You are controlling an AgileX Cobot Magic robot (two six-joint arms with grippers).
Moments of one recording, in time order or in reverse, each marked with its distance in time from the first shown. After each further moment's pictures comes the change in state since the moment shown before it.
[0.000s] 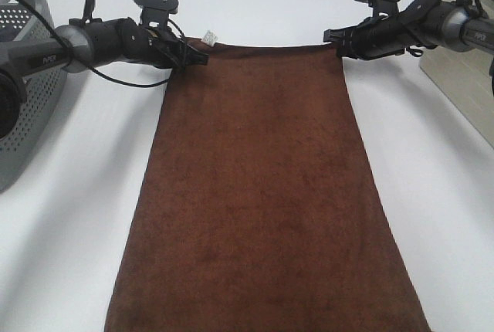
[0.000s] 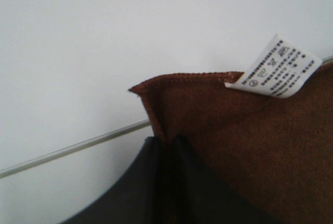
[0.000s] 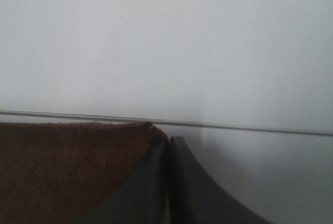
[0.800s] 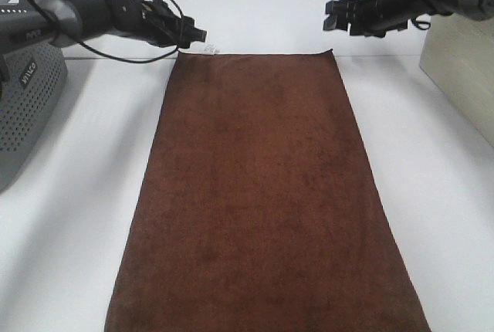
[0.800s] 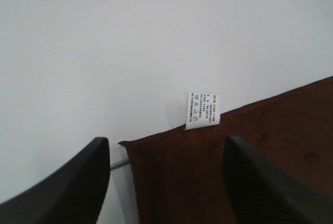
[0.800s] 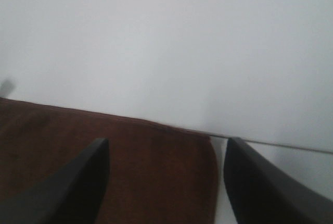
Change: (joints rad) left arm 0.000 -0.098 0.000 0.004 0.088 -0.001; right arm 0.000 -0.115 -0.001 0.016 0.155 0.003
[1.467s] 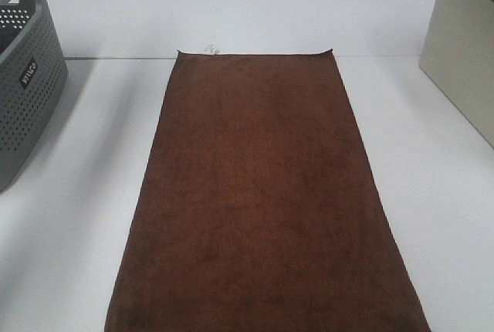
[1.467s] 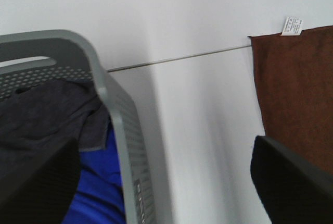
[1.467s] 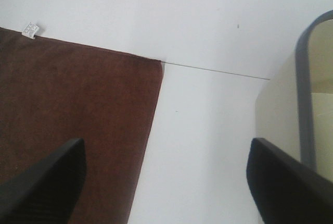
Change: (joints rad) left arm 0.087 -0.551 0.000 0.442 0.926 -0.349; right arm -0.002 -0.585 0.000 -0.544 0.655 0.347
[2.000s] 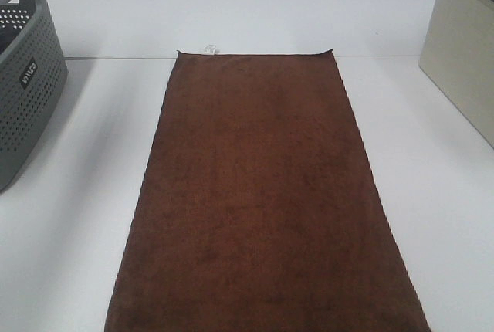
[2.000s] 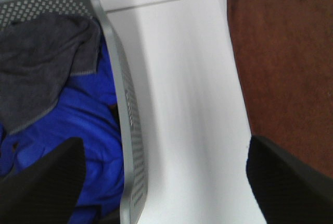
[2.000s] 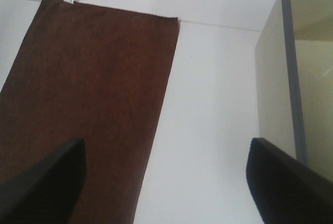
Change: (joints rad) left arm 0.002 -0.381 0.432 -0.071 0.017 -0.002; right arm 0.000 -0.528 0.519 0.009 0.004 0.013
